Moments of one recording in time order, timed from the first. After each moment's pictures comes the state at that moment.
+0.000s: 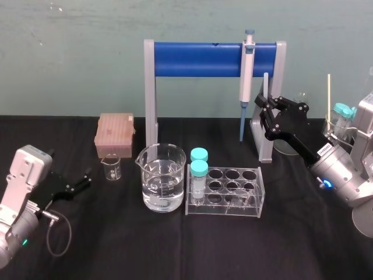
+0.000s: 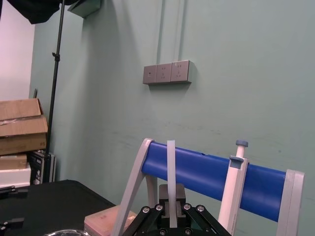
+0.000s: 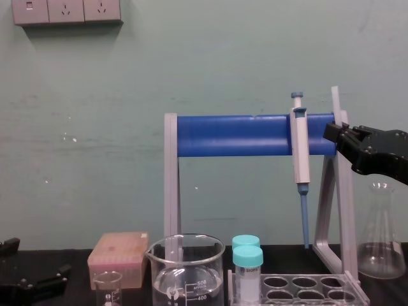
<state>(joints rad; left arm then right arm) -0.20 0.60 0.45 -1.41 -0.25 -0.12 0.03 0.43 0.34 -0.27 -1.17 0.47 -0.42 0.61</state>
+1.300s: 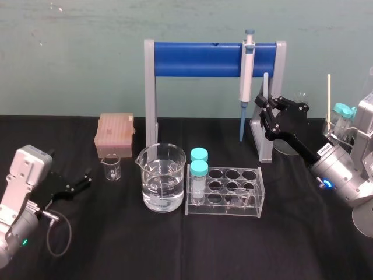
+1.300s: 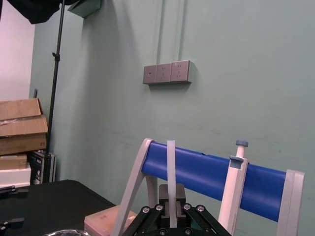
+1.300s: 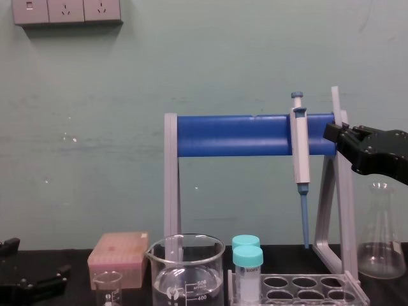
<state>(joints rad) -0.20 0.60 0.45 -1.41 -0.25 -0.12 0.03 0.43 0.34 -0.27 -1.17 0.47 -0.42 0.61</state>
